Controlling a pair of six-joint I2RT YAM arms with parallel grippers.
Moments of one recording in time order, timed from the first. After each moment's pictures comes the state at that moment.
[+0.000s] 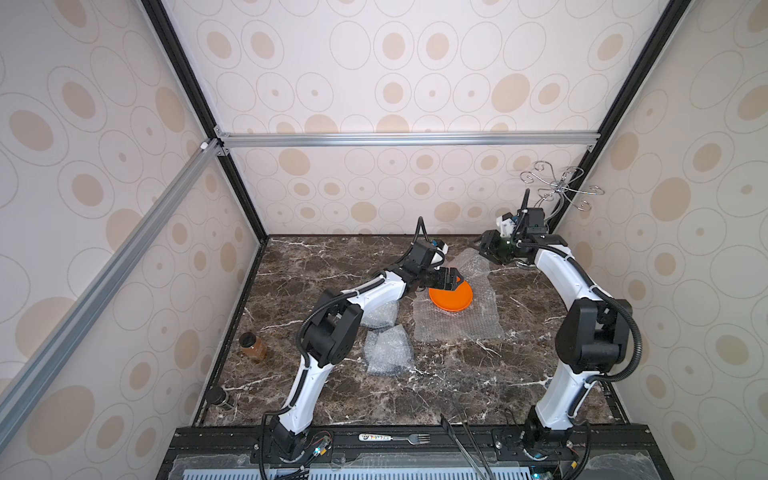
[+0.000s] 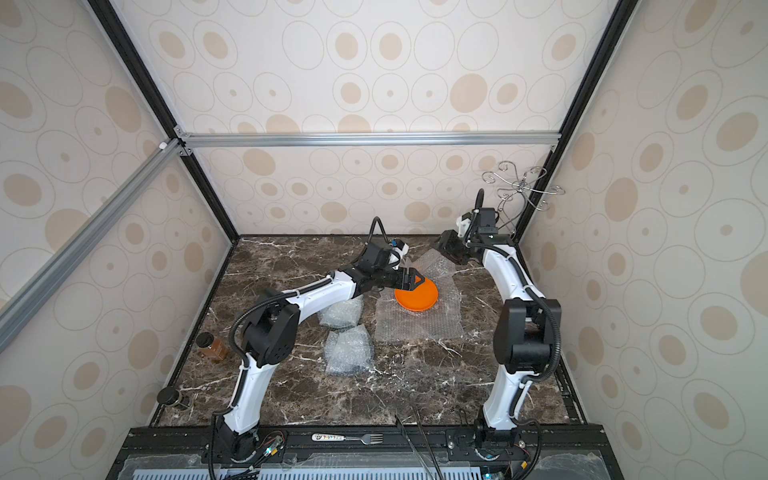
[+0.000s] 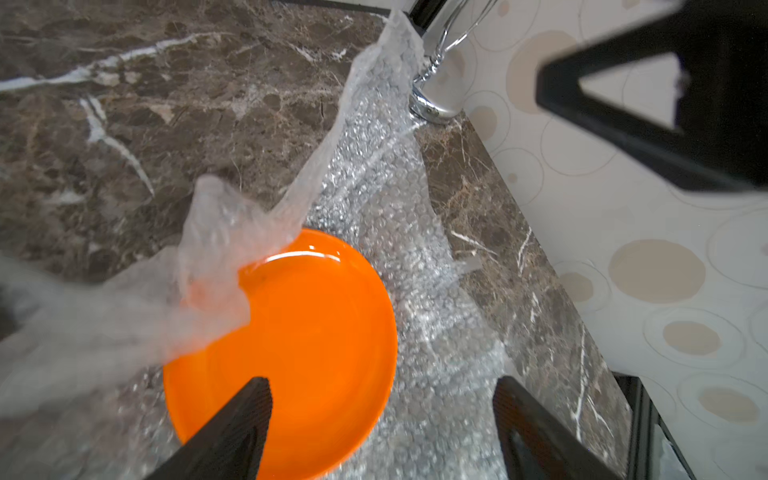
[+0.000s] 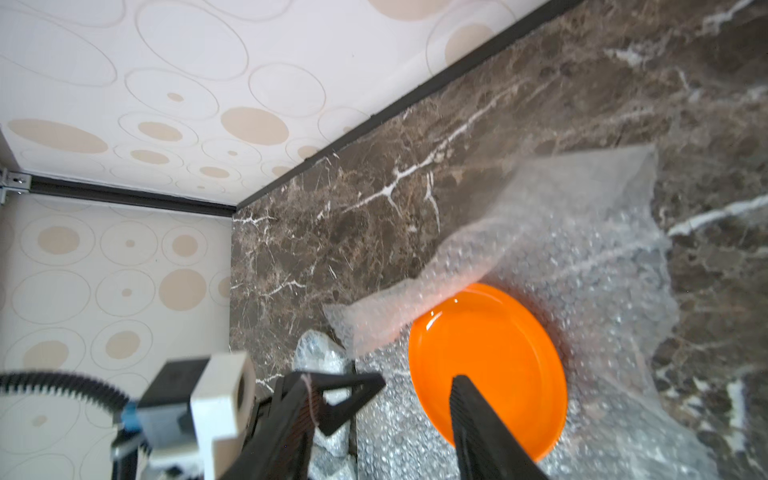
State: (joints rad) left arm -0.70 2.27 1.84 -0.16 0.35 -0.45; right arm 0.01 1.84 1.59 -0.59 -0.57 0.52
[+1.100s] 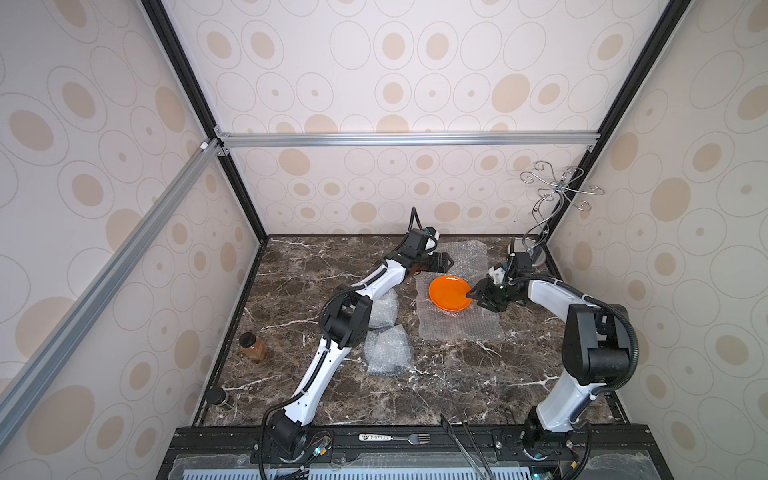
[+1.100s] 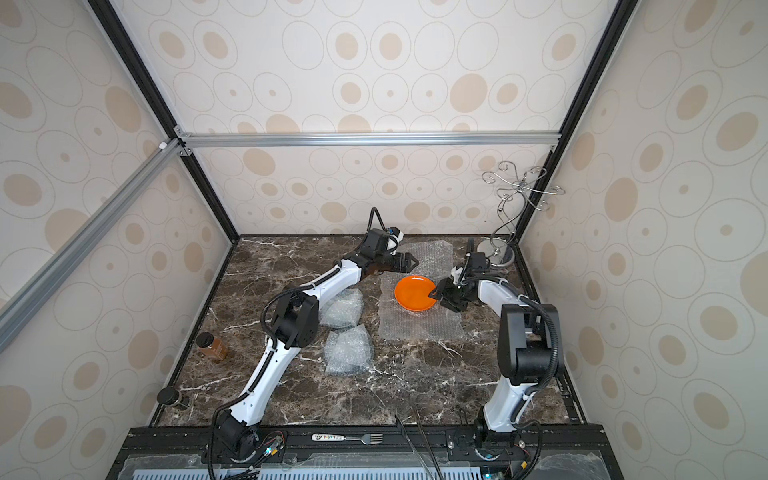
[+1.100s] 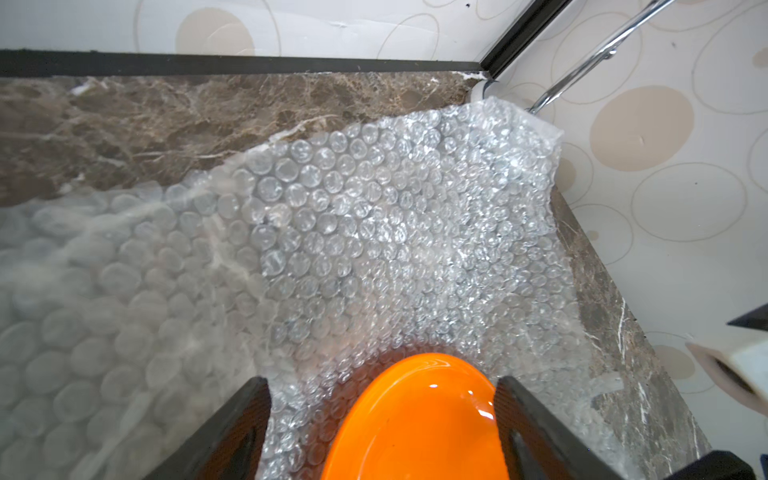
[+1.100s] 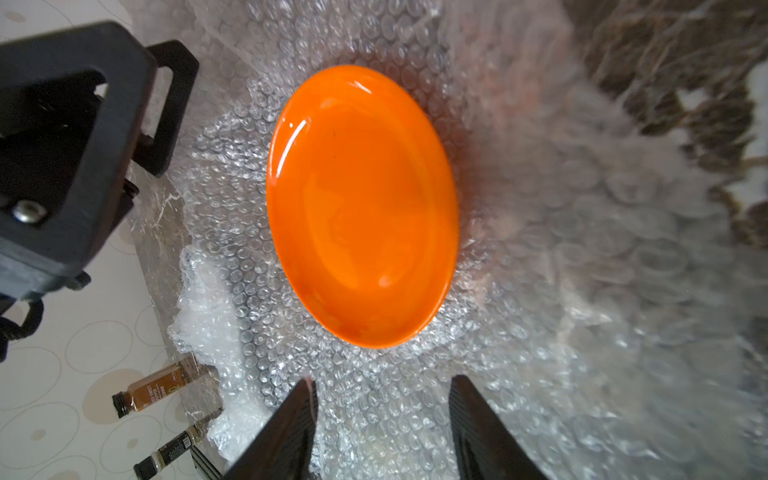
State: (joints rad) left arm -0.58 2.61 2.31 -0.31 0.34 -0.39; right arm 0.01 1.76 1.14 -0.51 -0.54 0.48
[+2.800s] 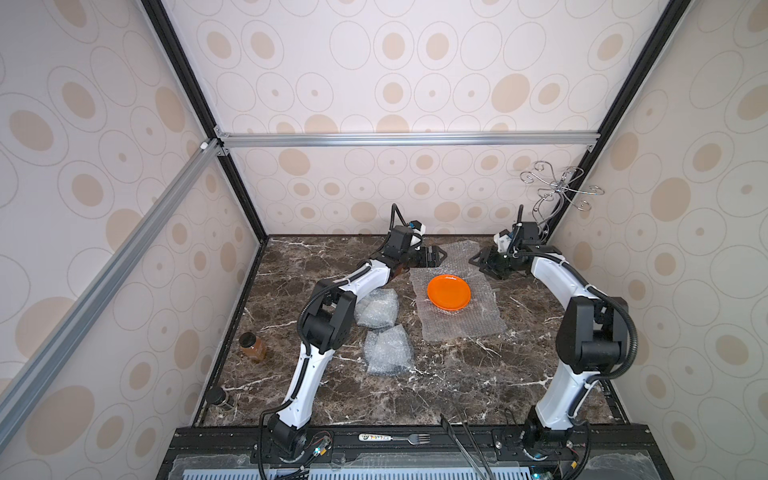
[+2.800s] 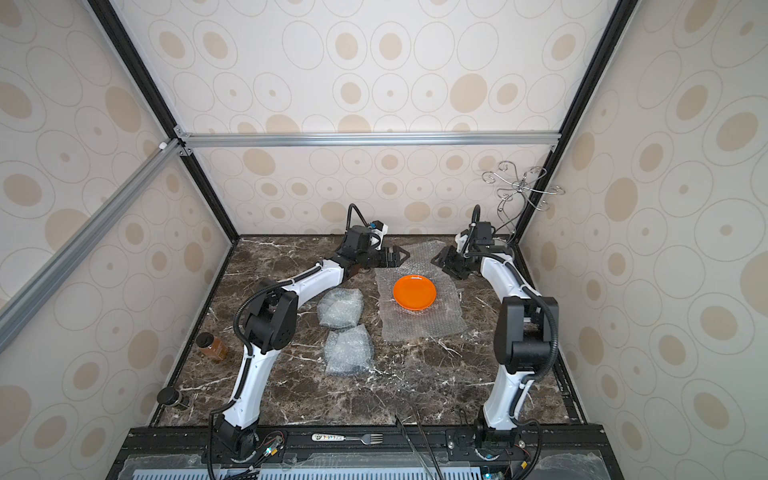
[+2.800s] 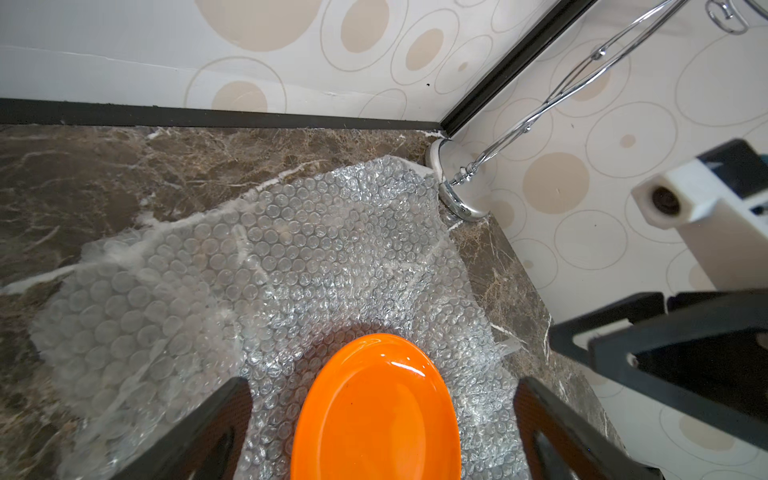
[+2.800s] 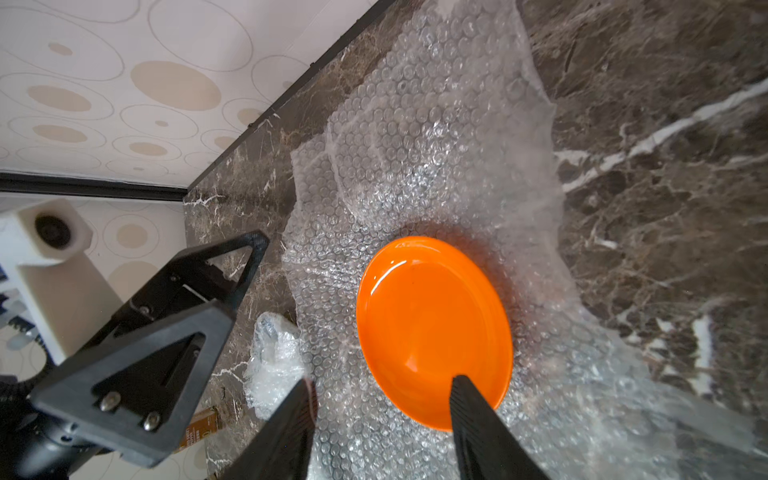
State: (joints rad) left arm -0.53 2.33 1.90 -0.04 0.40 -0.49; right arm 0.00 1.91 1.56 -0.58 -0.53 0.52
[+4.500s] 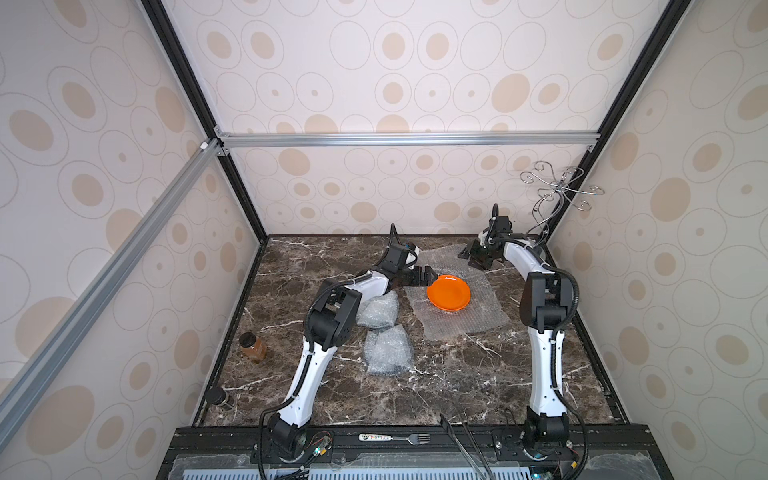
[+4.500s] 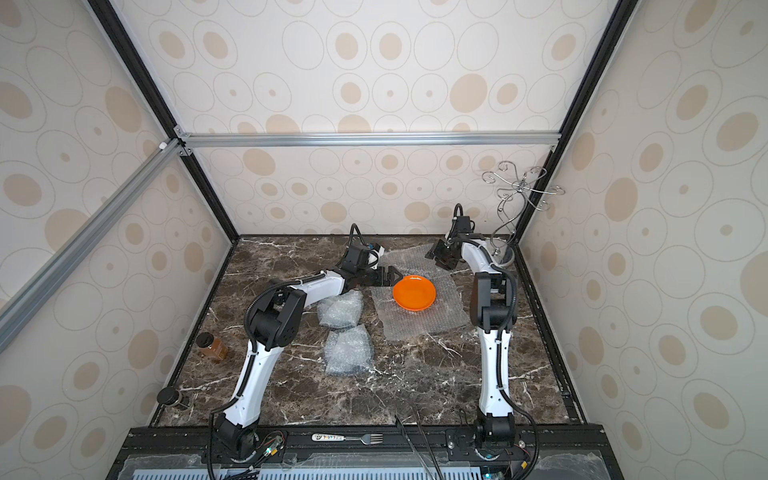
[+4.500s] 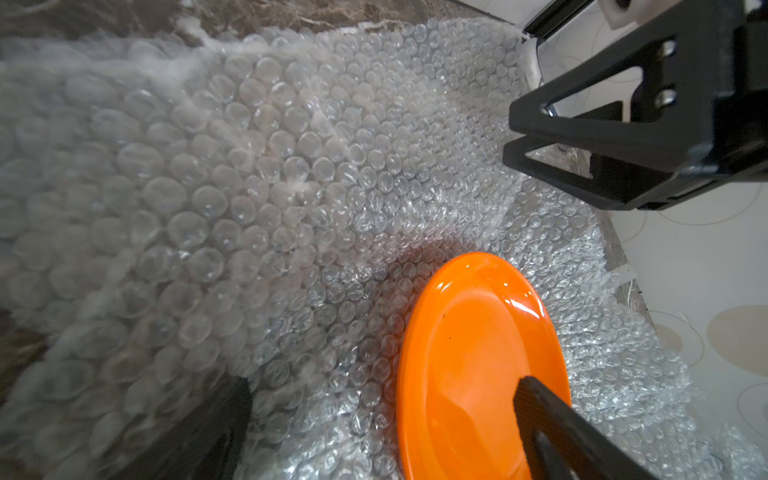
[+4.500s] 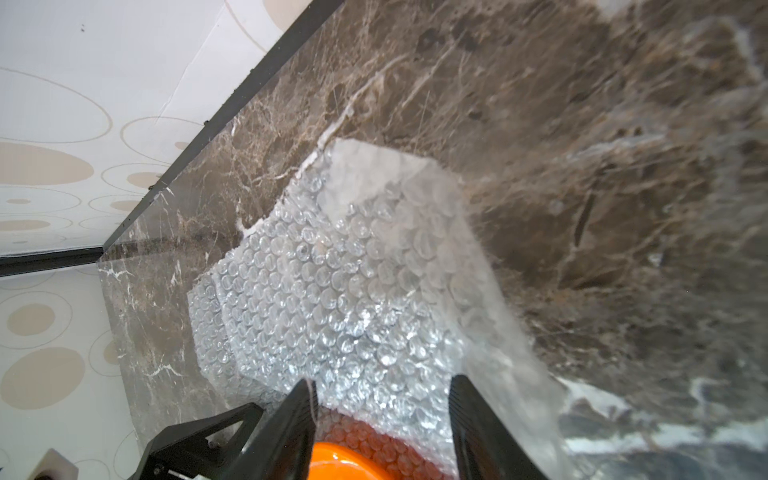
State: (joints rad) left arm -0.52 2.39 1.76 -0.04 0.40 -0.47; right arm 0.02 2.44 2.12 -0.70 -0.45 0.53
